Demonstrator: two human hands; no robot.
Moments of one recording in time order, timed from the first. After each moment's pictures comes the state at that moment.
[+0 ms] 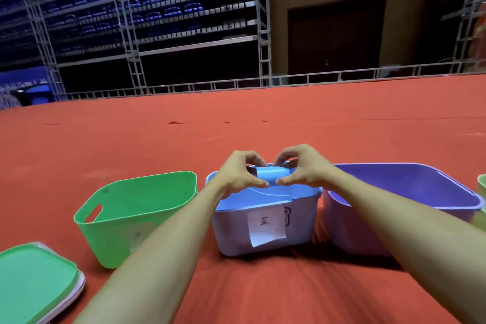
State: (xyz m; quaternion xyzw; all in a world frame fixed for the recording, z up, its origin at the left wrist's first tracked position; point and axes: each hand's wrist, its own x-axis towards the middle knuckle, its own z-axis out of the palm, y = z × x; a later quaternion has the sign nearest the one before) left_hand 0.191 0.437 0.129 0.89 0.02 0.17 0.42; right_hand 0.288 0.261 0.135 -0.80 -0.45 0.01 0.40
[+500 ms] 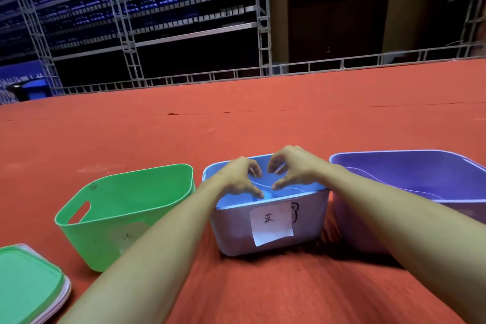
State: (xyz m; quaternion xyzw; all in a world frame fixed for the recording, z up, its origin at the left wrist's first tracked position) left_hand 0.221 0.462 0.100 0.96 0.05 0.04 0.28; right_hand 0.318 0.301 0.107 -0.85 -0.47 0.04 0.23
